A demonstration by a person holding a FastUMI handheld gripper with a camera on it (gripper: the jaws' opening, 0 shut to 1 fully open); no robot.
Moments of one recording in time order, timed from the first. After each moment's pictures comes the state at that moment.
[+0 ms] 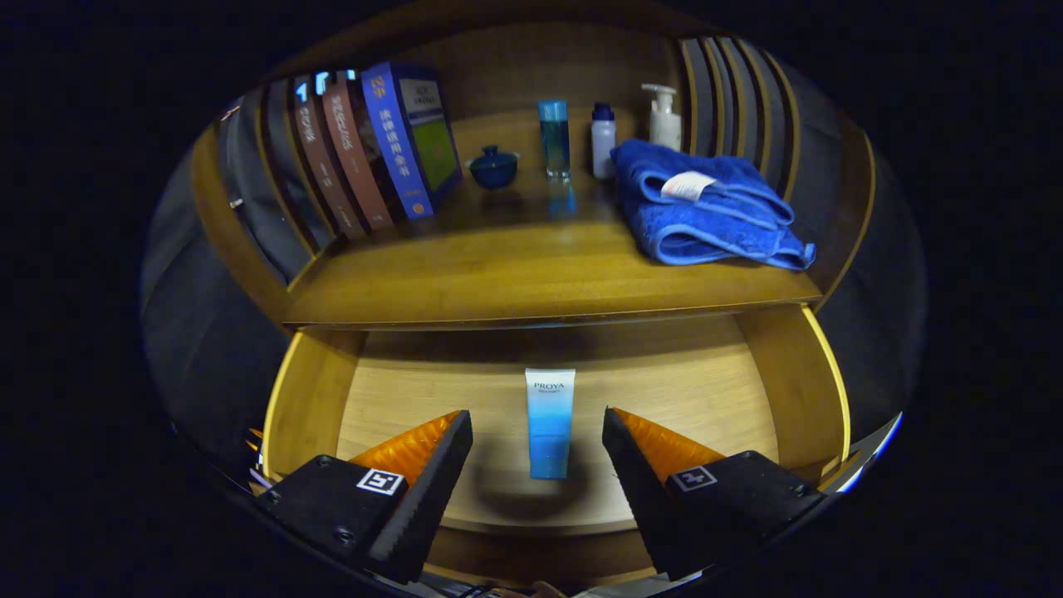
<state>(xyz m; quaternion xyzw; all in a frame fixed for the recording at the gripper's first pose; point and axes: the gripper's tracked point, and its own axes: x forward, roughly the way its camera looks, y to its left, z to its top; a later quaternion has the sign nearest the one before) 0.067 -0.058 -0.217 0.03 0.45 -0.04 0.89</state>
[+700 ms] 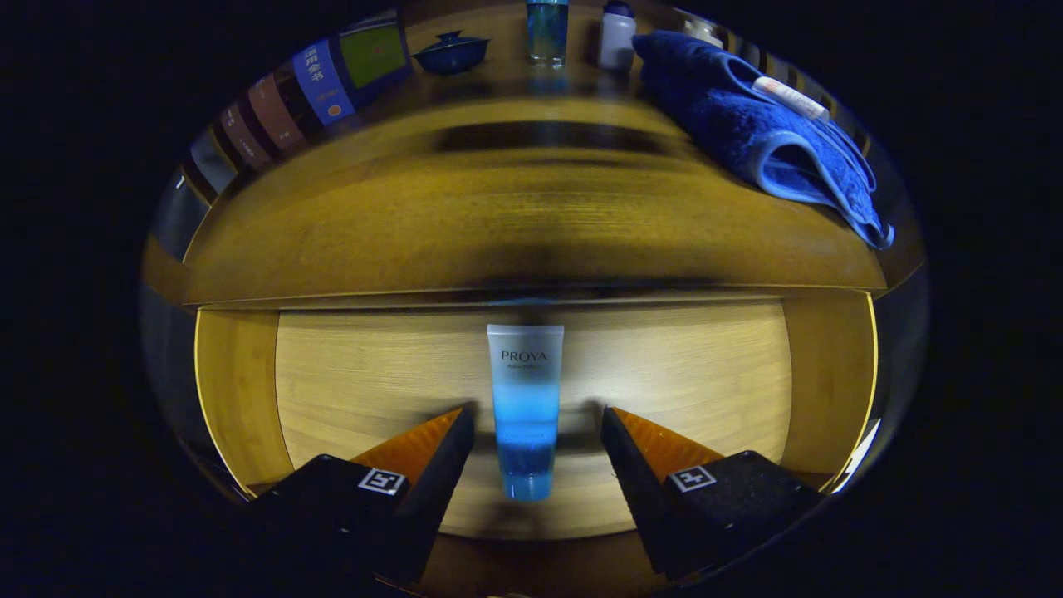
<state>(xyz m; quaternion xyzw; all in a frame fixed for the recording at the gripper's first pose) 0.075 -0.067 -0.284 0.01 0.60 -0.07 0.80</state>
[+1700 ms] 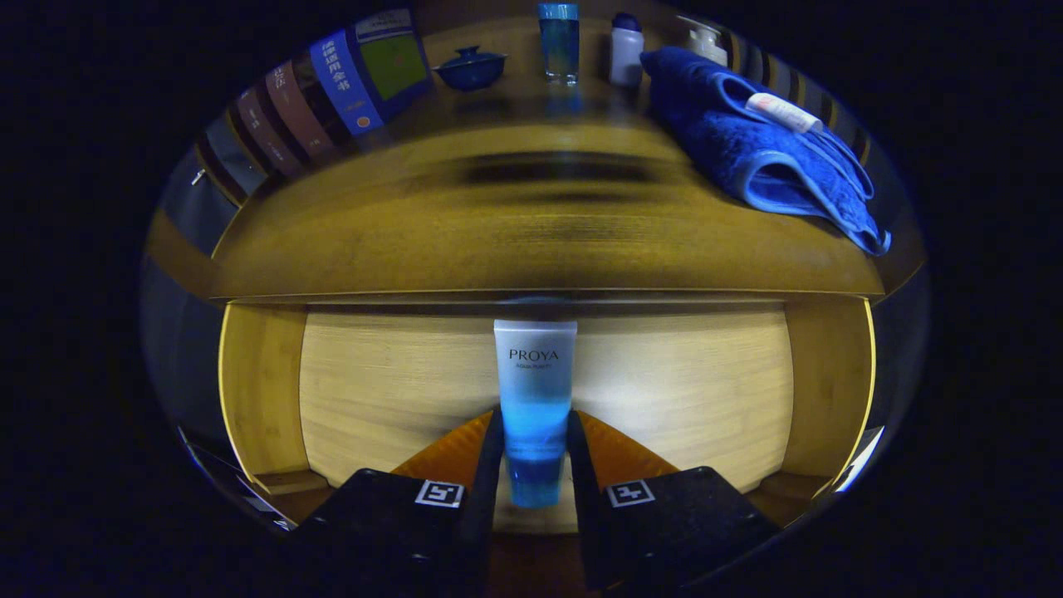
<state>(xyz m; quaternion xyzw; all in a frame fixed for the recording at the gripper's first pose) 0.072 -0.061 -0.255 0.02 0.57 -0.04 0.82</state>
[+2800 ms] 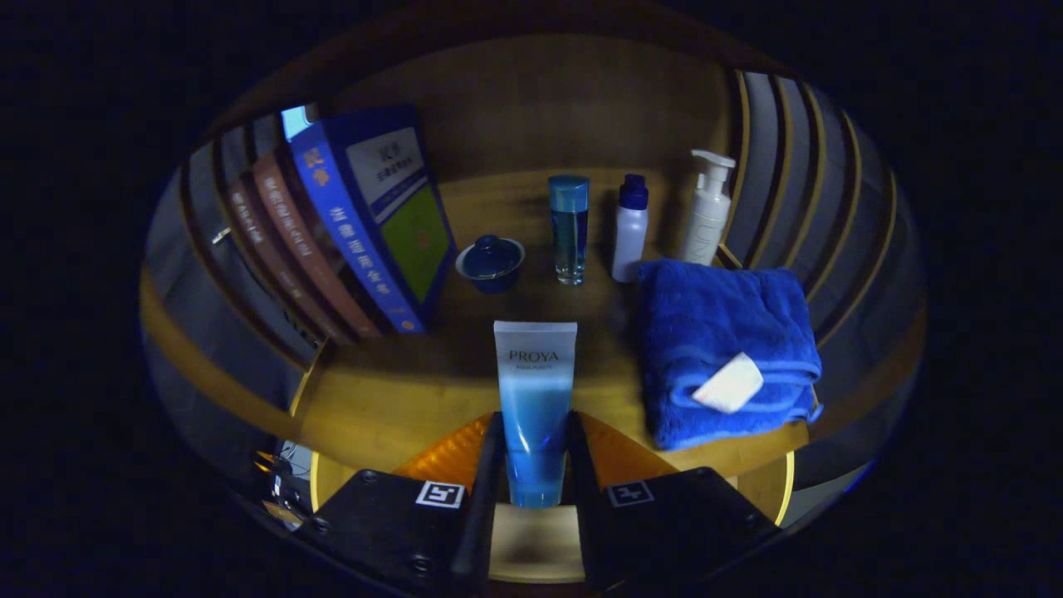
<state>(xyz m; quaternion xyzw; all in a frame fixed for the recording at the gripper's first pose) 0.237 -0.059 -0.131 0.03 0.42 -0.03 0.90</state>
